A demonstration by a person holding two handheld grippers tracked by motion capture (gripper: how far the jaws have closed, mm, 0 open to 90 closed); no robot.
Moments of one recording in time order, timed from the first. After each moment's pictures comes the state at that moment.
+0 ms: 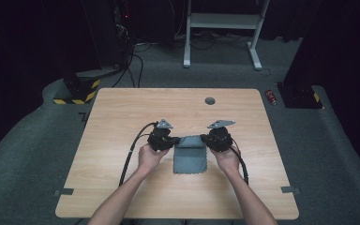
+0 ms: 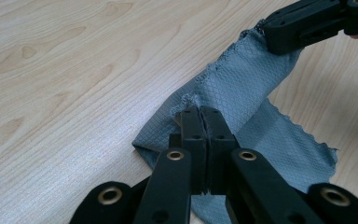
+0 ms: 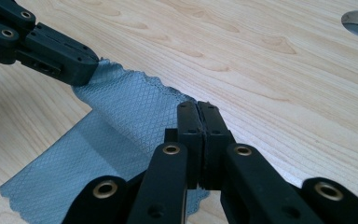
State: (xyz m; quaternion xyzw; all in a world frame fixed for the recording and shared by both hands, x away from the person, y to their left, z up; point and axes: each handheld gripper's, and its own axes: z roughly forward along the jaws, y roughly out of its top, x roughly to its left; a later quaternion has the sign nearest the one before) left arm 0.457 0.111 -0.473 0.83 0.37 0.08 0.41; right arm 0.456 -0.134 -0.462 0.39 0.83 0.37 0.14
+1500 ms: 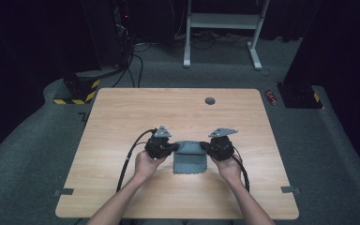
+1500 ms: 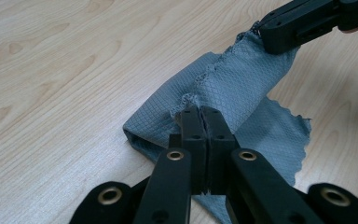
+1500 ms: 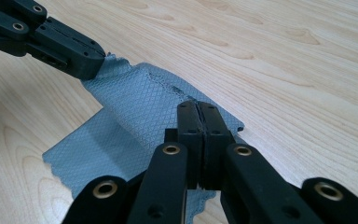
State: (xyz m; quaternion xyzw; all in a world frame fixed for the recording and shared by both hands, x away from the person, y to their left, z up) left arm 0.428 0.115 -0.473 0.84 0.34 0.10 0.42; right arm 0.427 -0.139 -0.466 0.37 0.83 0.39 0.13
